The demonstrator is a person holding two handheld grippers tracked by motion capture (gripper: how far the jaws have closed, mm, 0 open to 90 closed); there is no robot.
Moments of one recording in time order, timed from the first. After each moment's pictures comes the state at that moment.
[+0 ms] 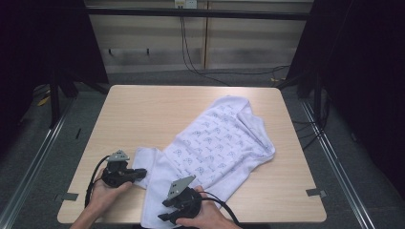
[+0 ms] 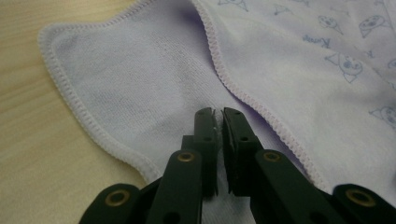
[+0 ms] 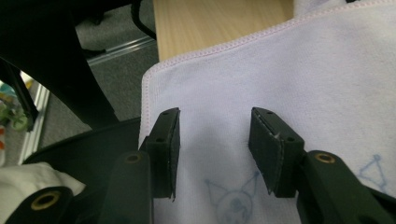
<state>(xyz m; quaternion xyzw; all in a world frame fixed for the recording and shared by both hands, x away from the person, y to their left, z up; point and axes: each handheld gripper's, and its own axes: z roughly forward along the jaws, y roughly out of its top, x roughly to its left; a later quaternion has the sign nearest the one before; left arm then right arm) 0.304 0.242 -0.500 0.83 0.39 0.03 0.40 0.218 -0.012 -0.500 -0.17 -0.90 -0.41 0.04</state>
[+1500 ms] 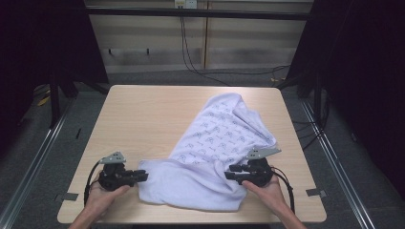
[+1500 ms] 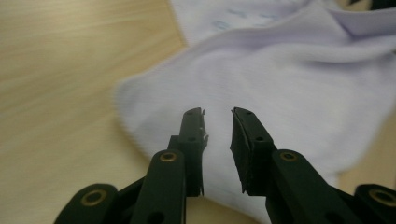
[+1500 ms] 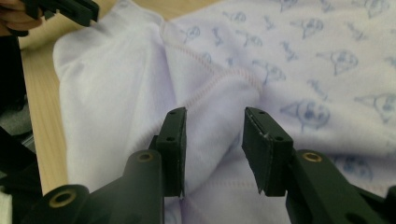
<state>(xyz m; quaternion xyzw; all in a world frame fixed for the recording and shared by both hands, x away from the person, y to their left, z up) 0.297 0.252 -0.487 0.82 0.39 0.01 0.43 0.263 -0.209 -0.472 -0.38 -0.81 -0.45 -0.04</state>
